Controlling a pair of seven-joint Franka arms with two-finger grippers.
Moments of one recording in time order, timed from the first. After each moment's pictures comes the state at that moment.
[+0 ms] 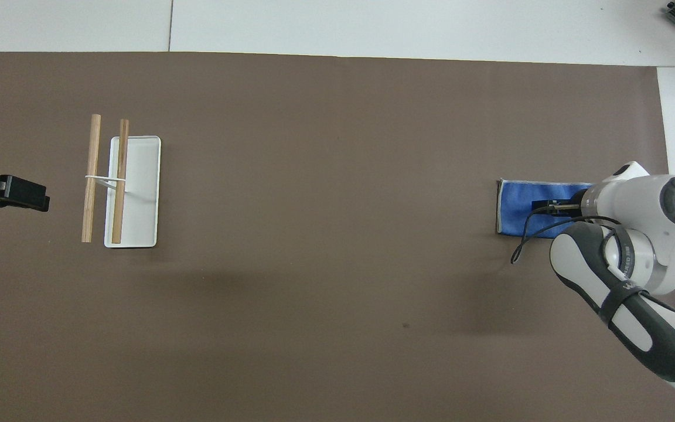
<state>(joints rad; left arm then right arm) 0.05 -0.04 -0.07 -1.68 0.01 1.61 0.06 -0.17 0.27 0.02 -2.18 -0.04 2.58 -0.07</state>
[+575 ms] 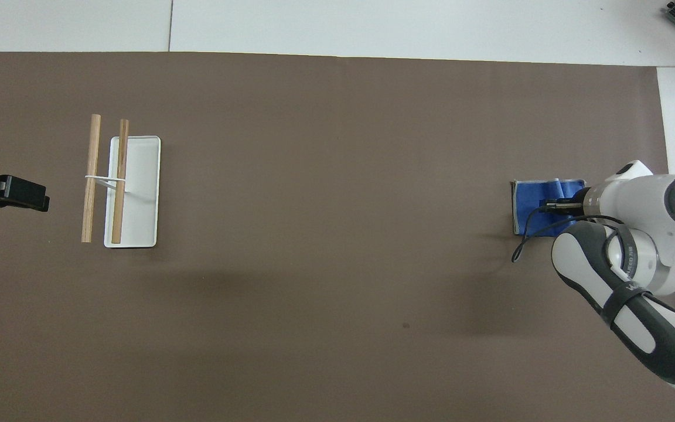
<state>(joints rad) 0.05 -0.04 -0.07 -1.68 0.01 1.61 0.06 -0.17 0.26 0.02 -2.18 -0.01 2.58 -0.07</state>
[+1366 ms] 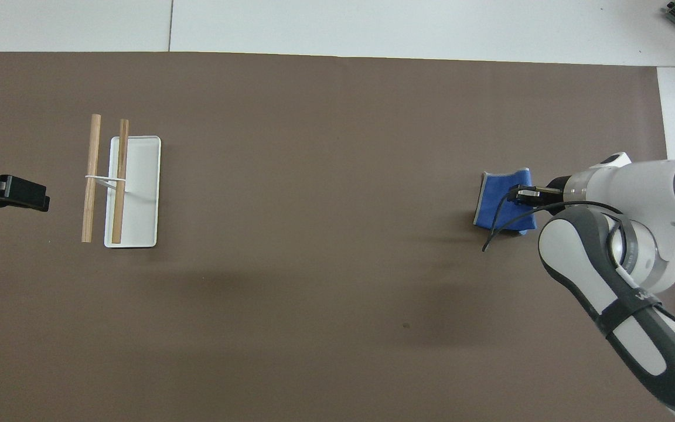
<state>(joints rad) 0.05 -0.04 -0.07 -1.68 0.01 1.61 0.06 -0.16 0.15 0.17 -2.13 0.22 2.41 0.08</state>
